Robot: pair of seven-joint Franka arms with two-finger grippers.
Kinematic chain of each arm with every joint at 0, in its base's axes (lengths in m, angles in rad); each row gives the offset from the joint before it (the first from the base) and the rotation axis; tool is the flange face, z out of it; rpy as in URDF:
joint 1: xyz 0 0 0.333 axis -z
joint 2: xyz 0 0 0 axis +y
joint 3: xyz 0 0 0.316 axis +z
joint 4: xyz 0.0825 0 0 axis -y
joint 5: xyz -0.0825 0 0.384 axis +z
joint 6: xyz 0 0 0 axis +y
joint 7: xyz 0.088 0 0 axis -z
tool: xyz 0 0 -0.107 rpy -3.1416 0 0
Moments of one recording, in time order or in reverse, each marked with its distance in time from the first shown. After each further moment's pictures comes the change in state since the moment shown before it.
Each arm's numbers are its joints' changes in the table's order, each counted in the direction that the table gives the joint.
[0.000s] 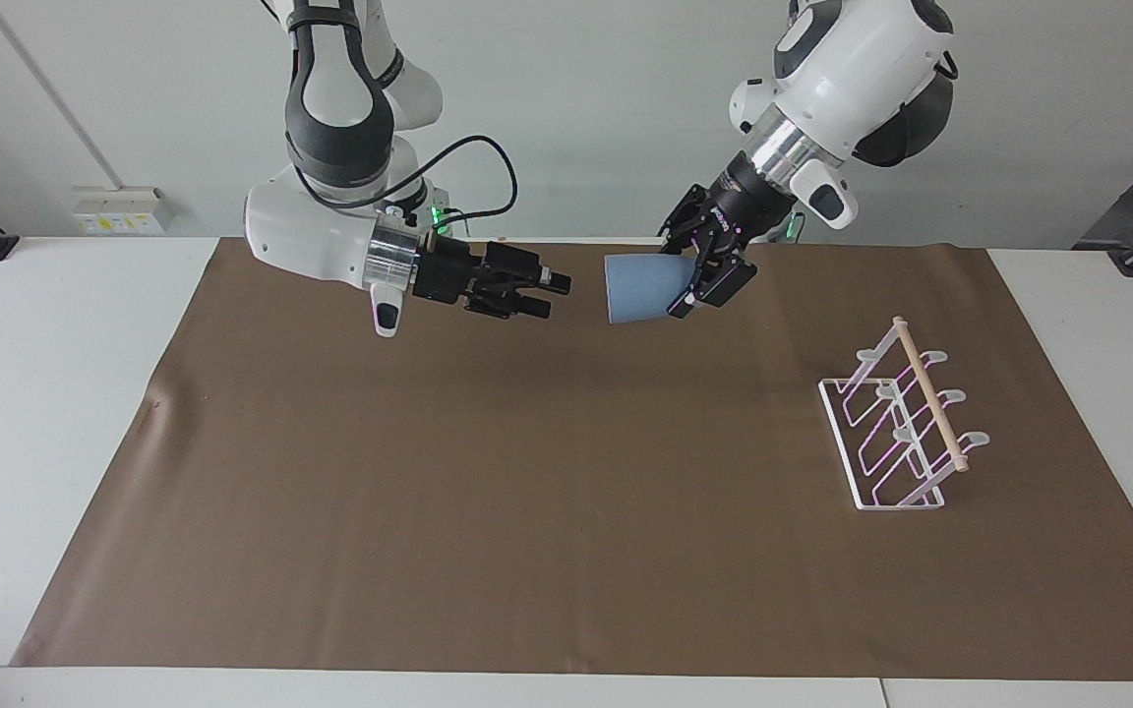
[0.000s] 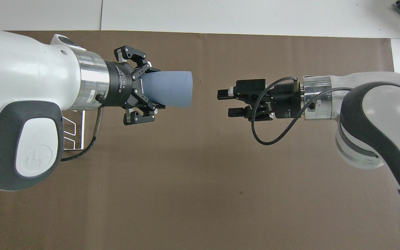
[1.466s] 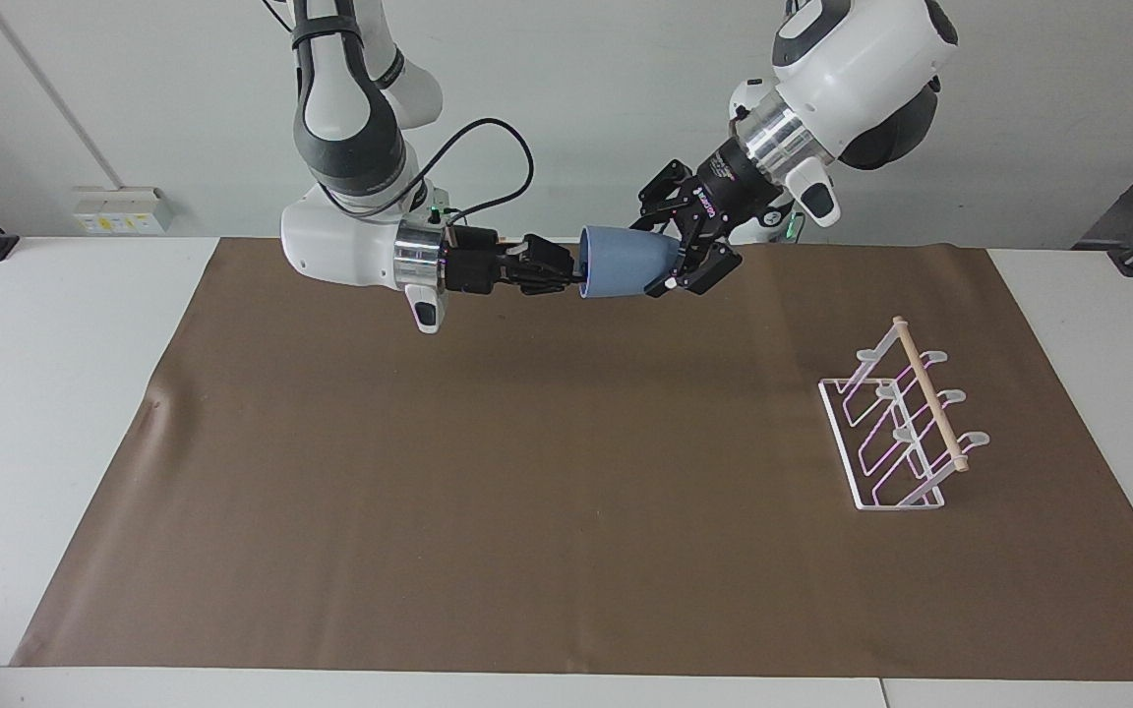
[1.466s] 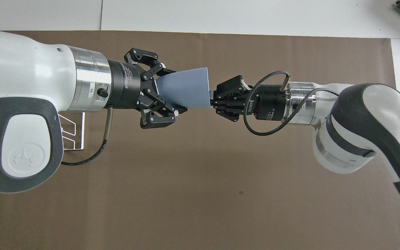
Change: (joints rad) left arm -0.001 0.000 -0.011 0.010 -0.278 -0.005 -0.127; right arm -0.056 0.015 0.010 -0.043 0.421 0.011 0.001
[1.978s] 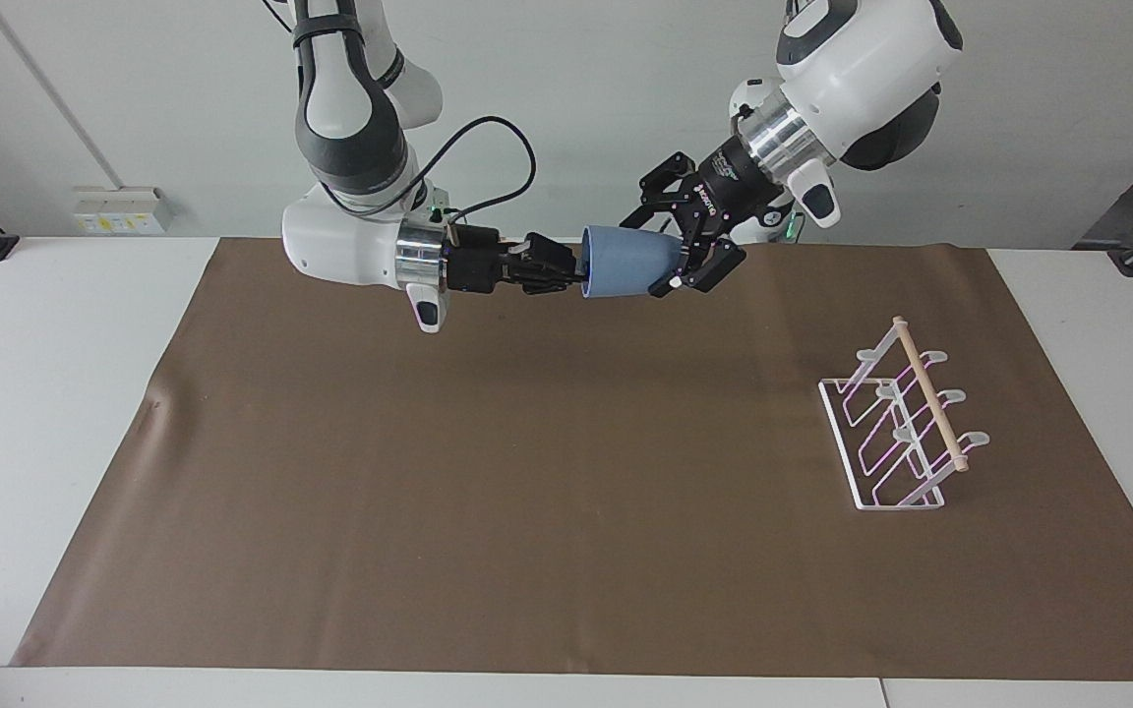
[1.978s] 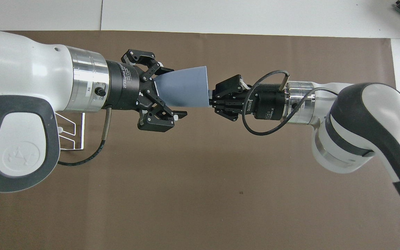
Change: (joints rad) left arm -0.008 -0.002 -0.003 0.000 -0.030 0.021 -0.030; right arm -0.003 0.003 0.001 0.008 0.000 -0.003 0.000
